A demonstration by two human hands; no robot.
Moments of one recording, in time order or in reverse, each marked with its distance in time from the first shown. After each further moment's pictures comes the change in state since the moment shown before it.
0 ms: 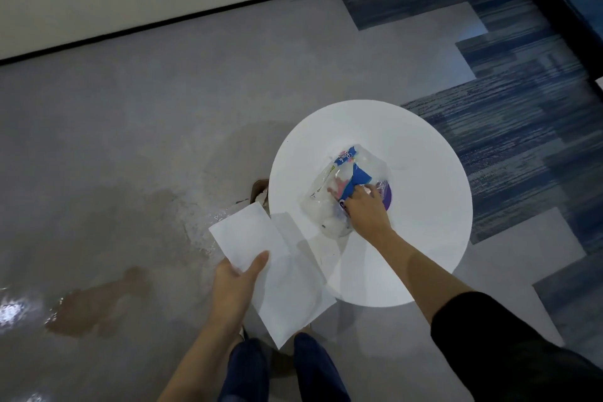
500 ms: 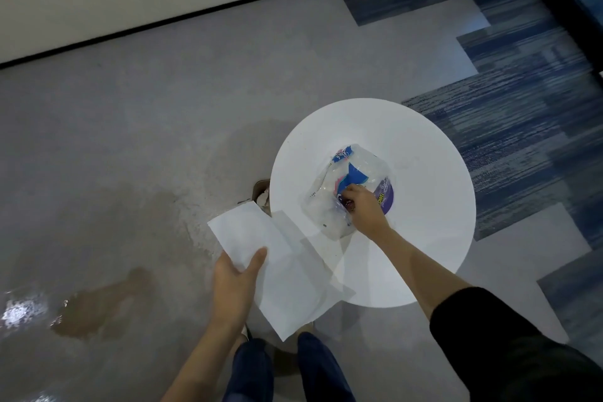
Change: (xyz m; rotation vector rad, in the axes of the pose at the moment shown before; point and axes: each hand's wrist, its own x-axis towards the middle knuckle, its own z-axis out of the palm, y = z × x) left_hand 0.004 0.008 0.004 0.085 0.078 0.138; right_hand 0.007 -0.002 0.001 0.699 0.071 0.155
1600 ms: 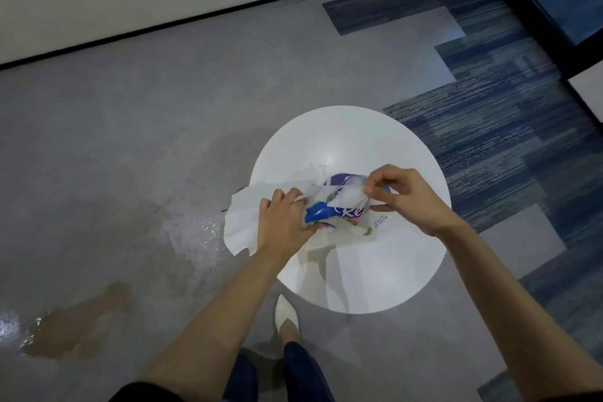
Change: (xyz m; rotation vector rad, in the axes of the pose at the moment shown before) left_hand 0.062 0.043 0.117 1.235 -0.190 0.751; right_hand -0.056 -0.019 -0.156 0.748 -0.095 0.093
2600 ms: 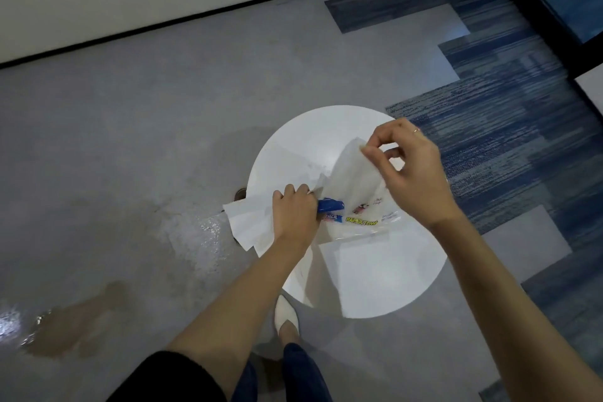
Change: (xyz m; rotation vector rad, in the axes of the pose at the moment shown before) left_hand 0.028 0.026 0.010 0.123 0.030 -0.035; right_hand 0.001 -0.055 0.015 -0.358 0.359 -0.514
